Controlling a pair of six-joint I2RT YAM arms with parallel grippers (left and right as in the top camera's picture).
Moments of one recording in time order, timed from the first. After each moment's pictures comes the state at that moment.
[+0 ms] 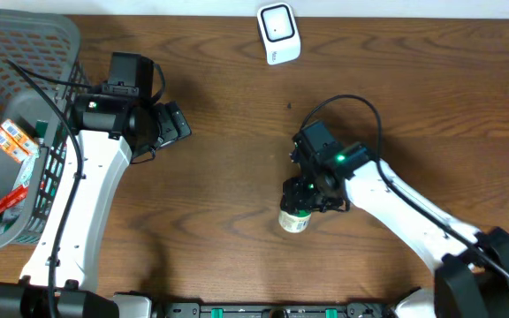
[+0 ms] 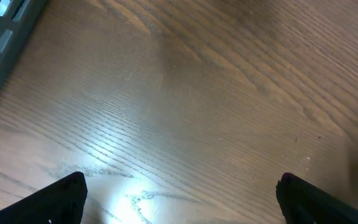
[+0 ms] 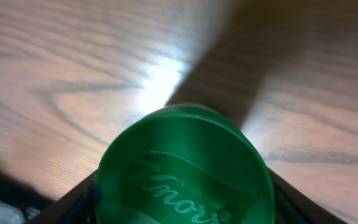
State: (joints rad) left arm -0.11 1.51 1.40 -1.13 -0.04 -0.56; right arm 0.57 1.62 1.05 -0.87 -0.28 0.45
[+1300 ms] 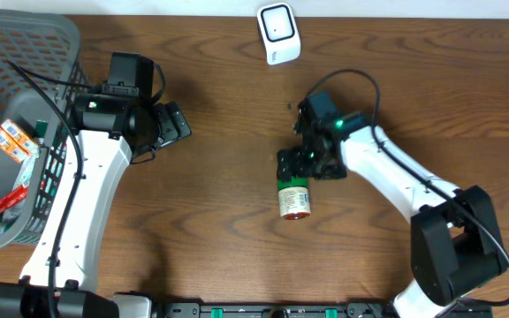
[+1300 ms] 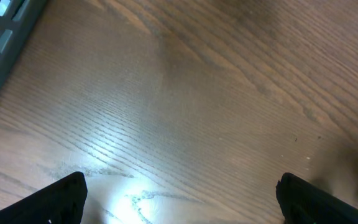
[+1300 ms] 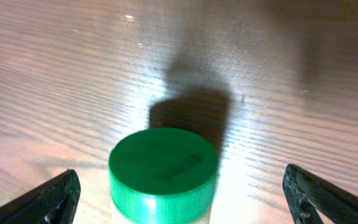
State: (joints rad) left arm -0.11 1.51 1.40 -1.13 -0.04 -0.56; right arm 0.45 1.80 1.25 -0.87 -0.24 0.35
